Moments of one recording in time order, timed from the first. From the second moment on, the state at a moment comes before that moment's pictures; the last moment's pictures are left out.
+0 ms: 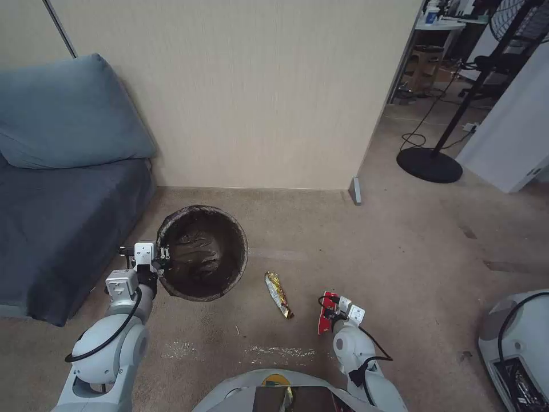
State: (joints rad) left arm 1.58 -1.35 -0.72 -2.30 -0.23 0.50 -0.09; right arm -1.38 1.50 0.47 1.54 0.57 -0.41 0.39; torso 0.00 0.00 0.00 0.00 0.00
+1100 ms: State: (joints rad) left arm 1.59 -1.34 -0.71 -2.33 -0.24 0.54 -0.09; right arm -1.27 0.99 0.45 2.14 0.72 -0.57 0.09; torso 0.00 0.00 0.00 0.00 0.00
